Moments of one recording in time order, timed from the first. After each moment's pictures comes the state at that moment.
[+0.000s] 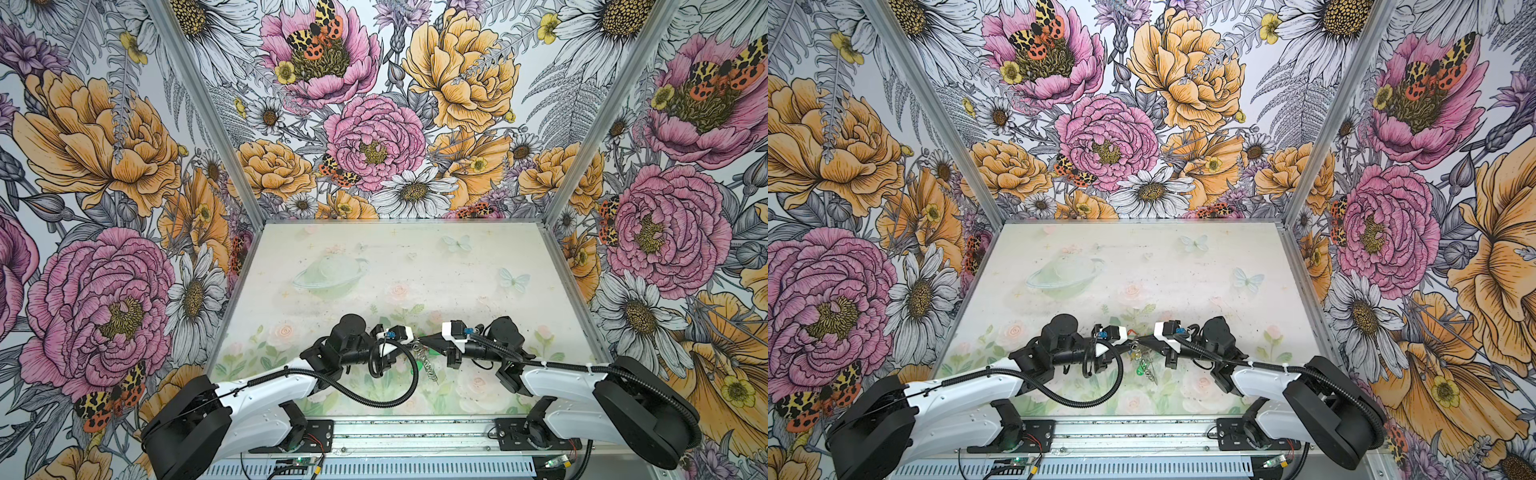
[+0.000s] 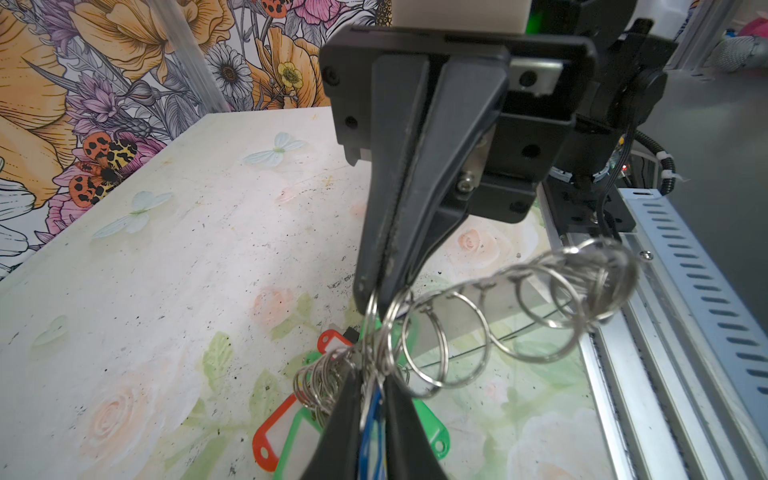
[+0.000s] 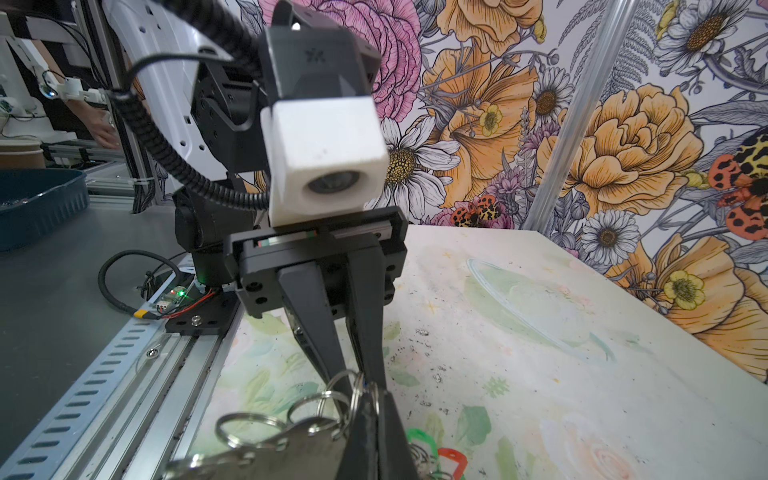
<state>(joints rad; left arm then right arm) -0.82 1.11 0.38 0.36 0.45 0.34 0.66 1.26 0.23 1.02 -0.76 -0.13</state>
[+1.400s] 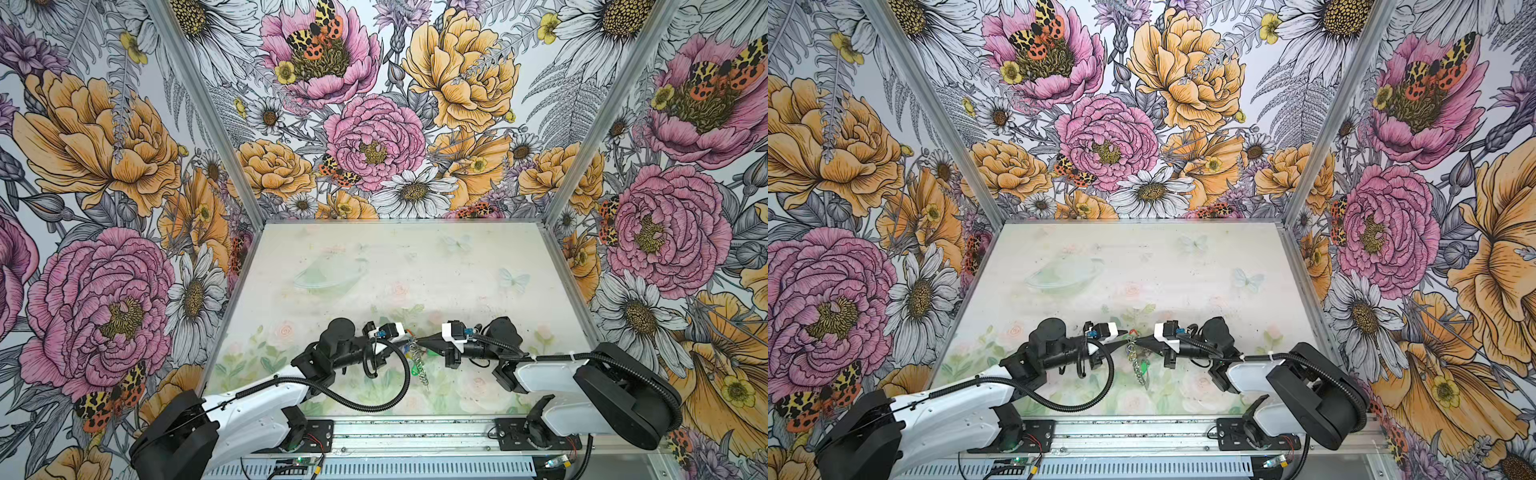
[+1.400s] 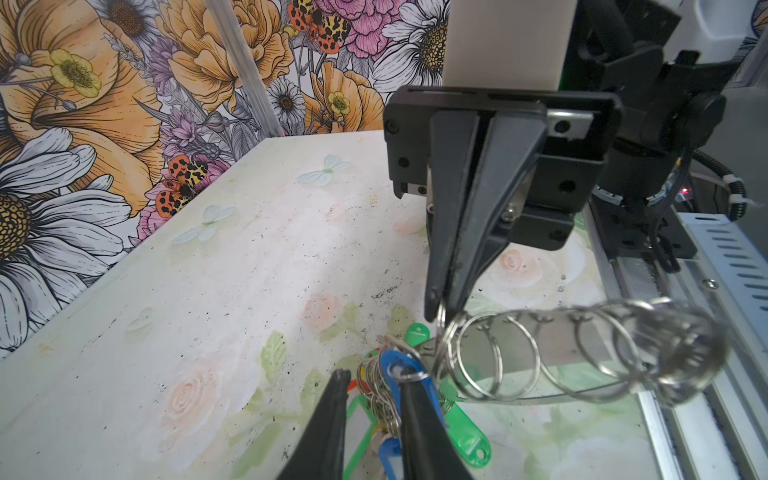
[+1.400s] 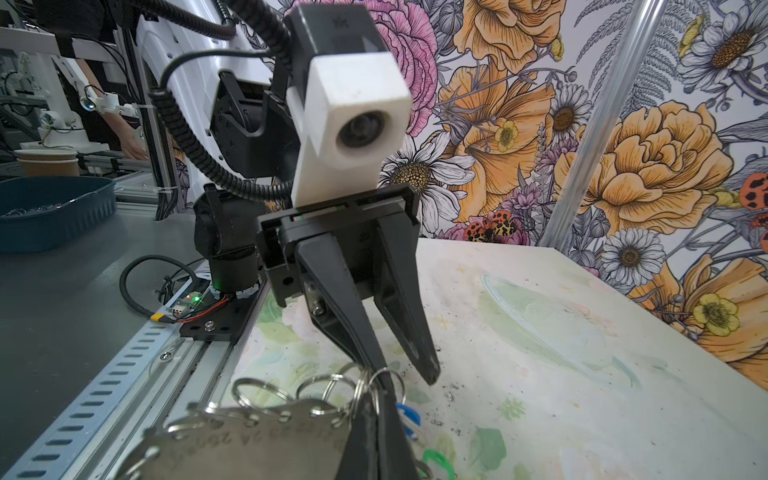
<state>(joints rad) -0.79 1.01 0.32 0.43 0.39 0.32 0.66 1.36 0.23 1.16 -0.82 -0.11</state>
